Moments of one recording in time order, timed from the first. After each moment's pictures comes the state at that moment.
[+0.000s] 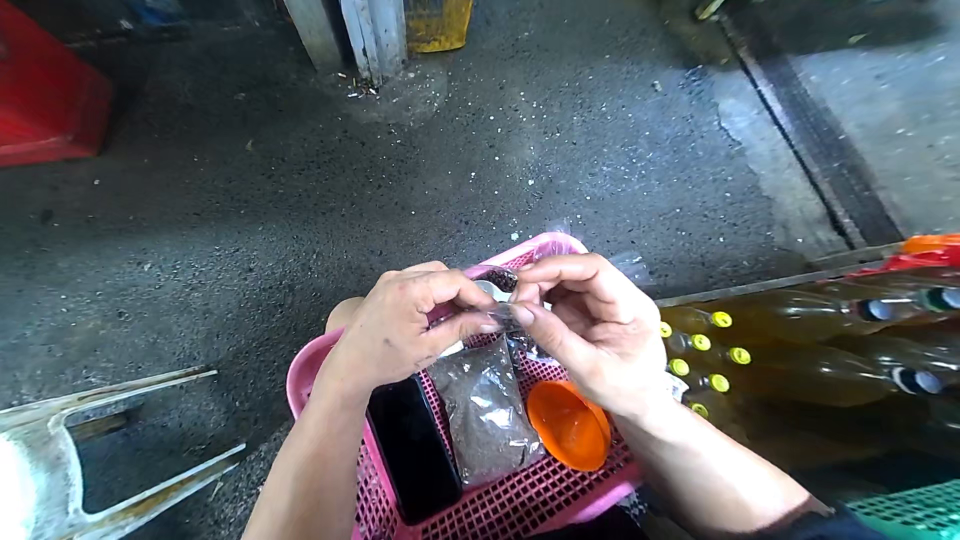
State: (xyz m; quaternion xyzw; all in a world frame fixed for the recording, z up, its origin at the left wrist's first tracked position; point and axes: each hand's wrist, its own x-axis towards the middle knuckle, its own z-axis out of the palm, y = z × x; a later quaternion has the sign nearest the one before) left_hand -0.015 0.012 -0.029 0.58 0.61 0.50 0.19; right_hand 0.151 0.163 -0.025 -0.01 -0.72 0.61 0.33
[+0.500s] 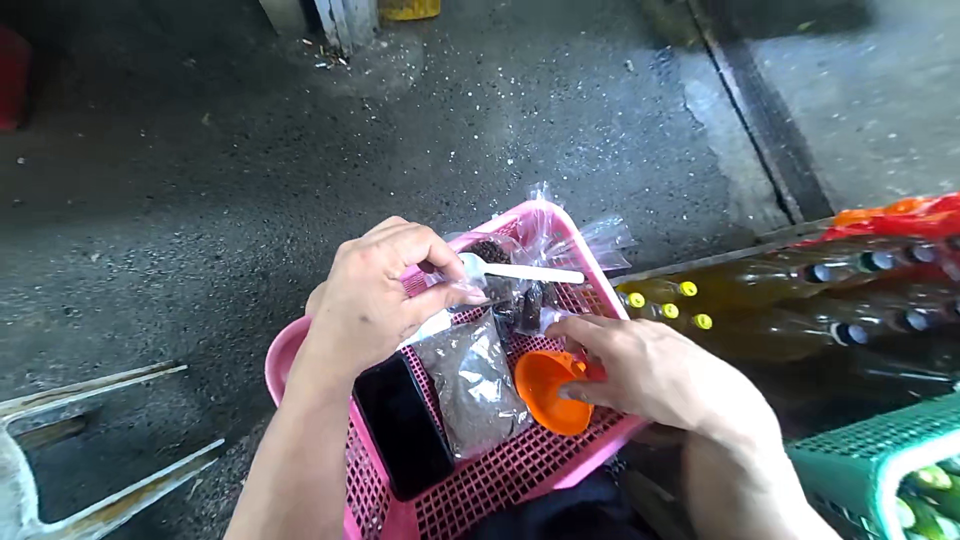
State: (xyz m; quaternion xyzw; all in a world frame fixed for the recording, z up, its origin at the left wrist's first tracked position) left_hand -0.012 0.002 -0.019 0.53 0.66 0.51 0.13; right_hand 0.240 0.193 -0.022 -0.16 -0.93 0.24 -0.22
